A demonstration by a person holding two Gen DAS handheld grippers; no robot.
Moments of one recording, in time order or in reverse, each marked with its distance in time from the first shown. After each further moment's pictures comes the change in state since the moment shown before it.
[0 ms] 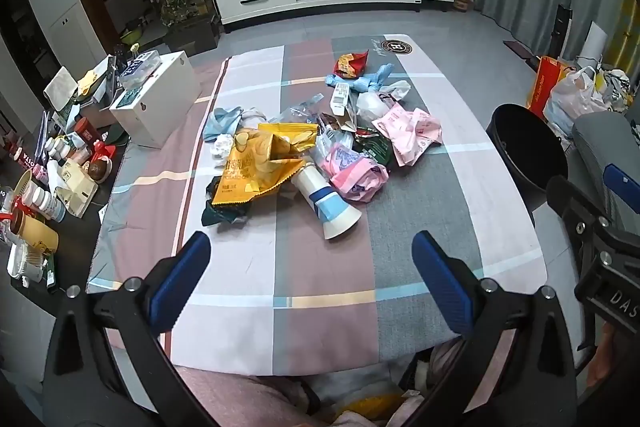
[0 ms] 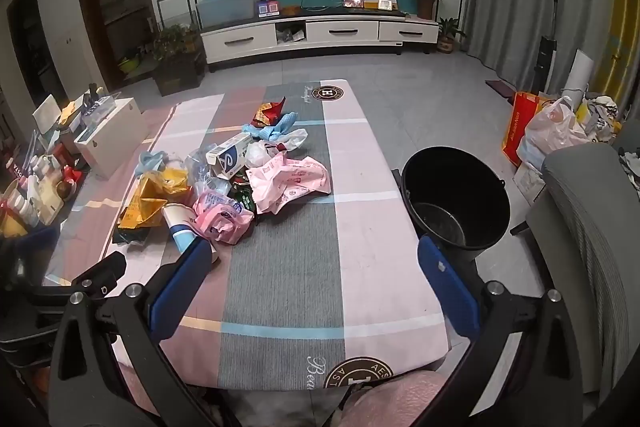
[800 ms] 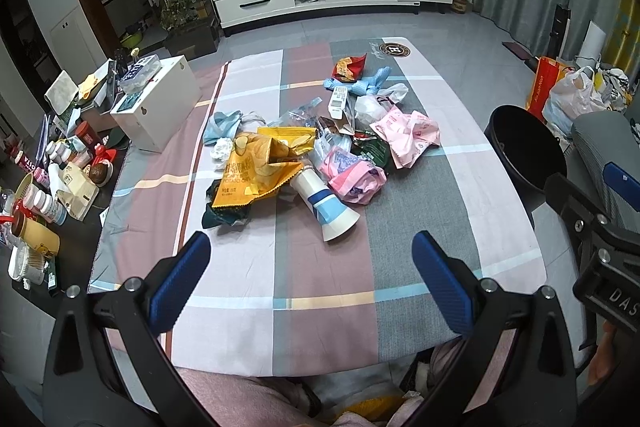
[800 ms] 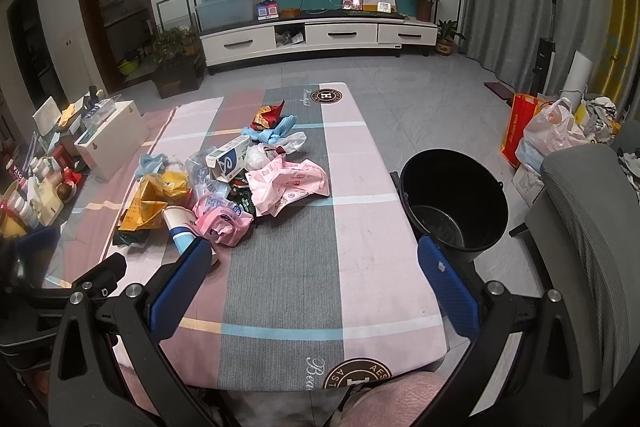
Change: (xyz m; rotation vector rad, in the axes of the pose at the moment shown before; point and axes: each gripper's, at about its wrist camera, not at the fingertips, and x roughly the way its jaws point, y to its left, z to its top) left arm -0.005 -0.004 0.001 0.011 -0.010 0.002; right arm -0.003 -0.002 0.001 0.002 -0.003 -0.002
